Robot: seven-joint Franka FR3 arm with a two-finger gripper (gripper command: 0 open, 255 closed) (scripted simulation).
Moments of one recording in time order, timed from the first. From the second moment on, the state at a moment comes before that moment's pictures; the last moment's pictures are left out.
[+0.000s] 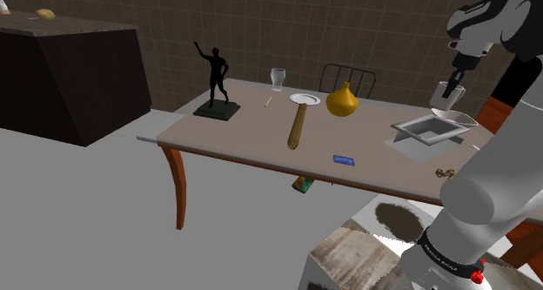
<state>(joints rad) -0.33 0.00 -0.80 -1.79 0.04 1.87 -1.35</state>
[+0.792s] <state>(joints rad) -0.37 0.11 -0.83 -1.83 0.13 1.97 -1.46</state>
